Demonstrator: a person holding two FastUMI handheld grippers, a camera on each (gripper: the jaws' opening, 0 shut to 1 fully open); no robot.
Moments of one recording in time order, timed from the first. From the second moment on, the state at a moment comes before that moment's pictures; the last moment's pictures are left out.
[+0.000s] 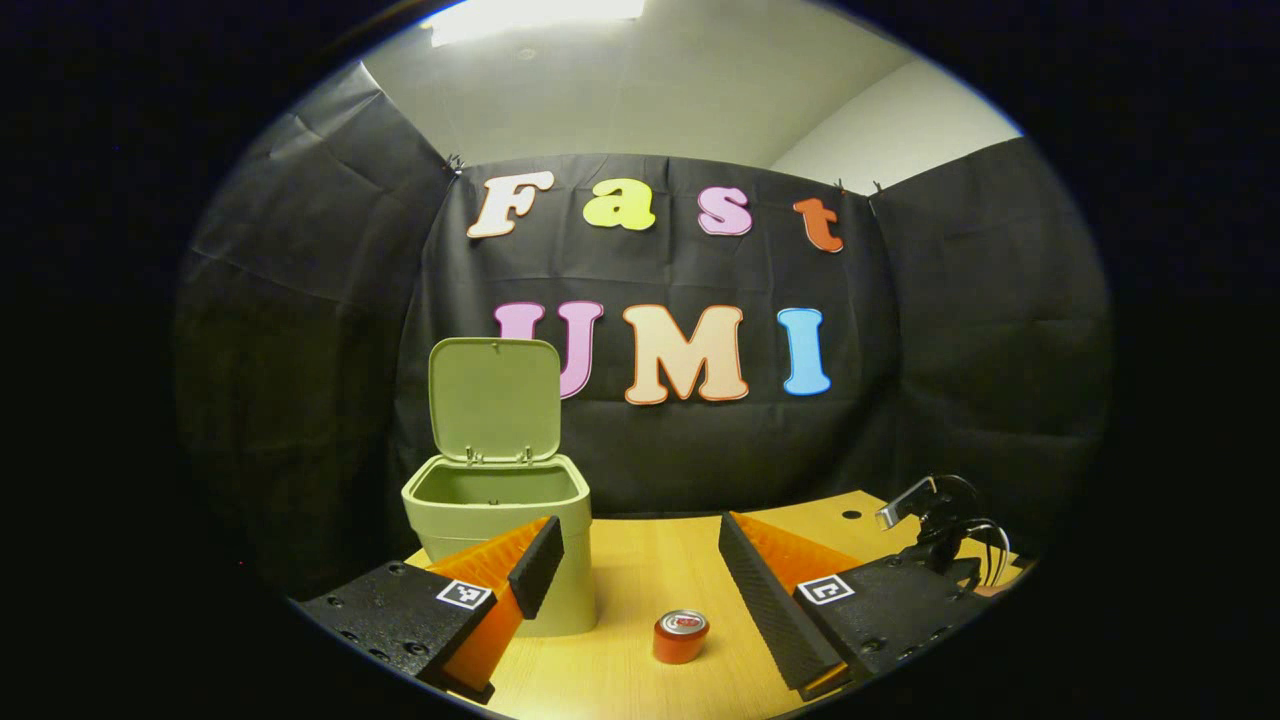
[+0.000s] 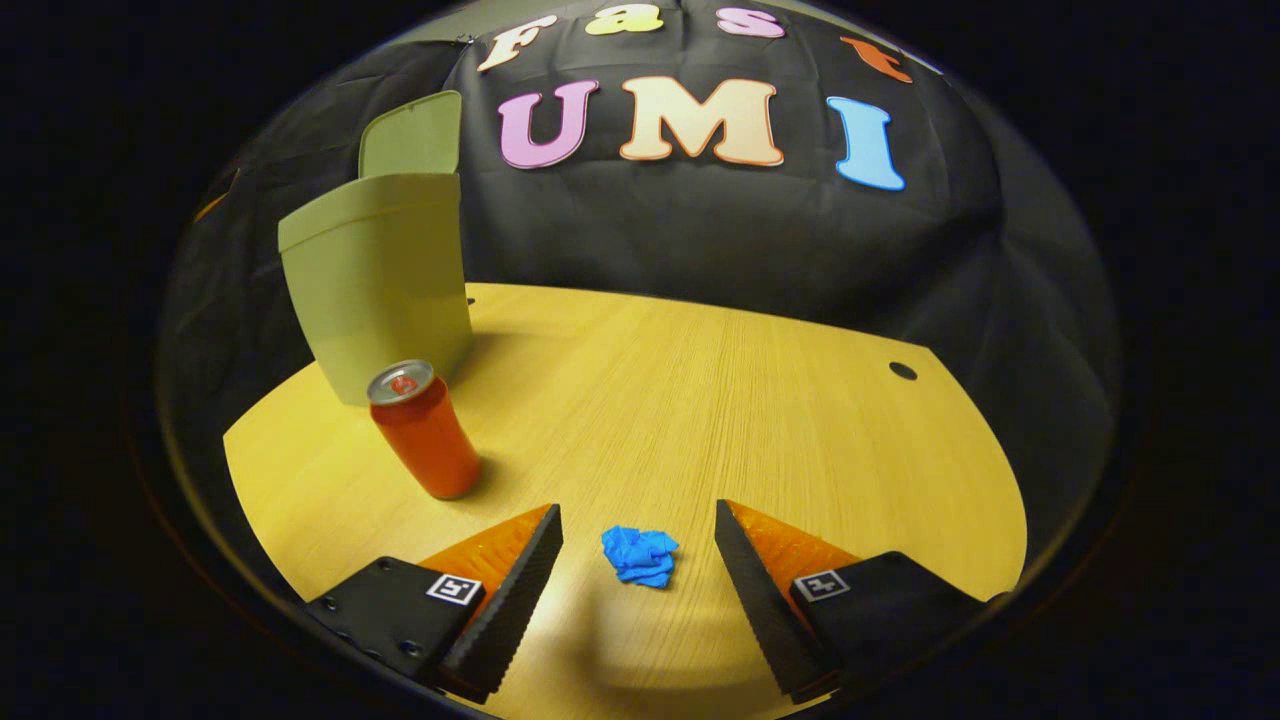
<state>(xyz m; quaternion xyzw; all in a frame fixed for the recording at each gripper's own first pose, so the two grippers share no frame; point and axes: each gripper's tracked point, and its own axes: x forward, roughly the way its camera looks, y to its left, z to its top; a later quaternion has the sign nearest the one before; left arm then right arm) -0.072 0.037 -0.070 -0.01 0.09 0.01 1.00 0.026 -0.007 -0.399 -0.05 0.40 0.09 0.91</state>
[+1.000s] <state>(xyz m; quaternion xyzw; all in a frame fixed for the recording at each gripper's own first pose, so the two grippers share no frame) -0.046 0.008 -0.087 -0.02 0.10 0.03 0.99 0.070 -0.005 -0.368 0.01 0.34 0.14 0.93</state>
